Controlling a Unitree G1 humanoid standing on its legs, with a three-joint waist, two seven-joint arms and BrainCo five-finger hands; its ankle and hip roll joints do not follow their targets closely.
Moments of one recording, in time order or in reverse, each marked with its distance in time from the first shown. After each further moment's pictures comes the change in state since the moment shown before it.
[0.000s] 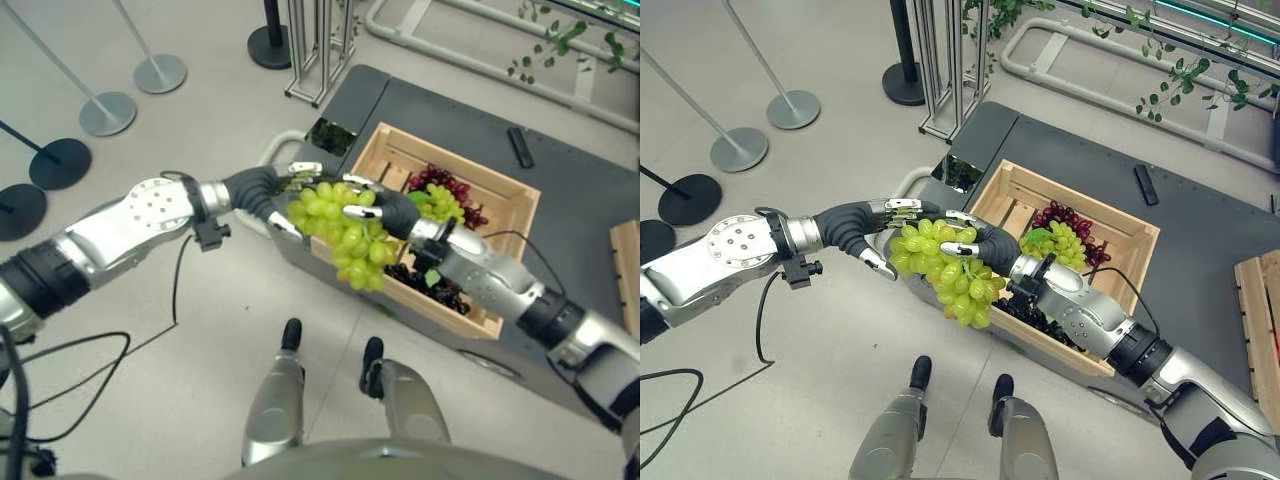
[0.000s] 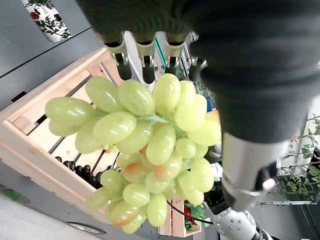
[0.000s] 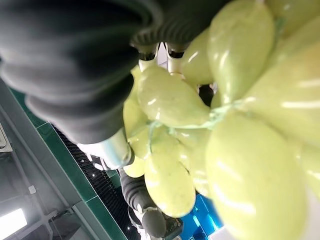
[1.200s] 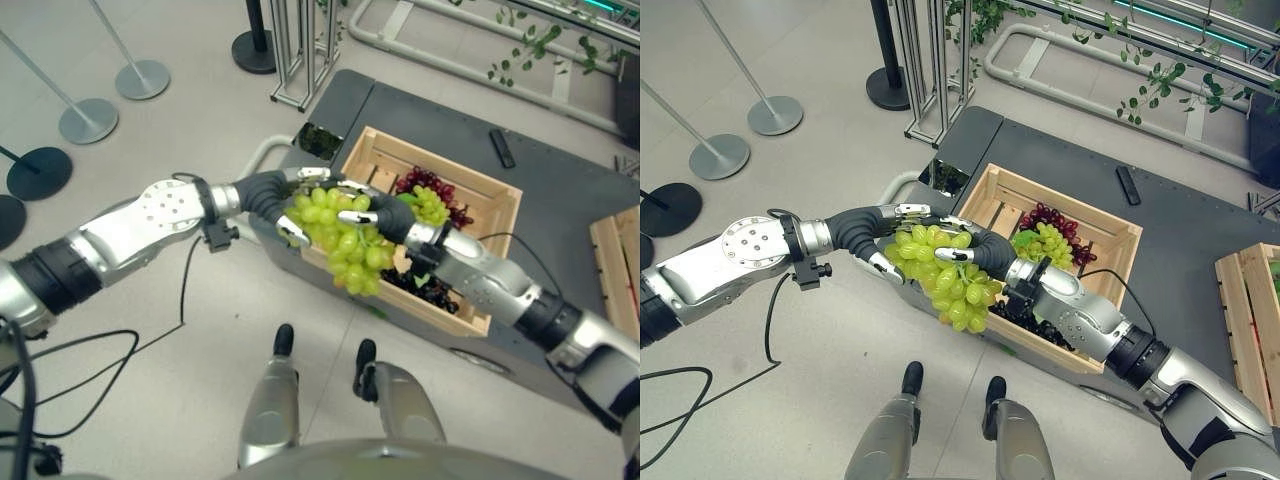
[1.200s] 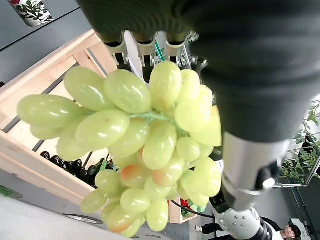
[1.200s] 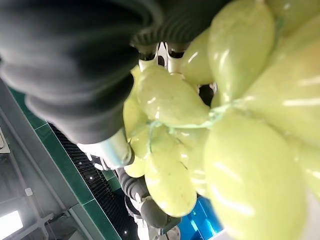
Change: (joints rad) left arm -0.032 -0.041 -0.040 0.012 0.018 0.018 -0.011; right arm -0.015 0.002 0.038 -0.015 -0.002 -0.001 -0.014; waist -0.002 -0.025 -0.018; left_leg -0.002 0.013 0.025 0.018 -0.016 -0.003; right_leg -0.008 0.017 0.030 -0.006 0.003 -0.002
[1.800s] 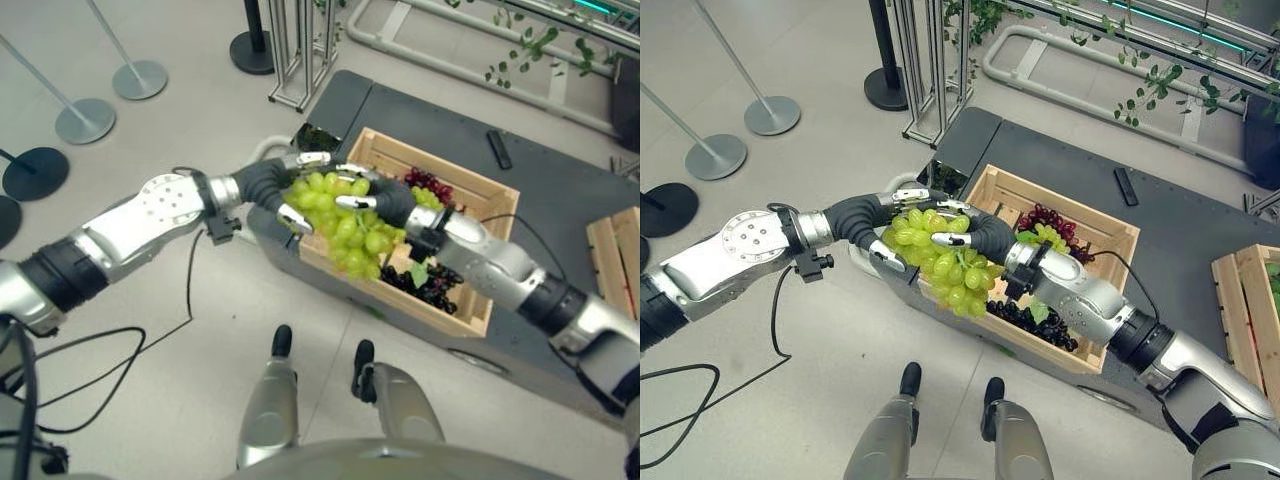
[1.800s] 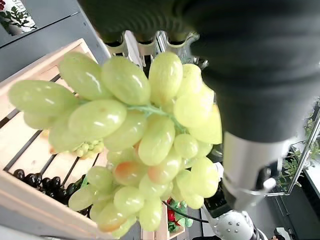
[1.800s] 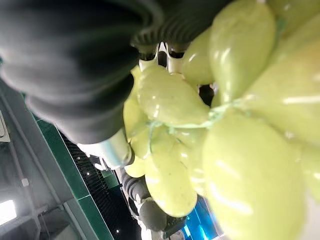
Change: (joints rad) left arm 0.046 -0.040 0.111 0.036 -0.002 -0.013 0.000; right arm -0.096 -0.047 0.000 -0.004 -0.006 -0.001 -0.026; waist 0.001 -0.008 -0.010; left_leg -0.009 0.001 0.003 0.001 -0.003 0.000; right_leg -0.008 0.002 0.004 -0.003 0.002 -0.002
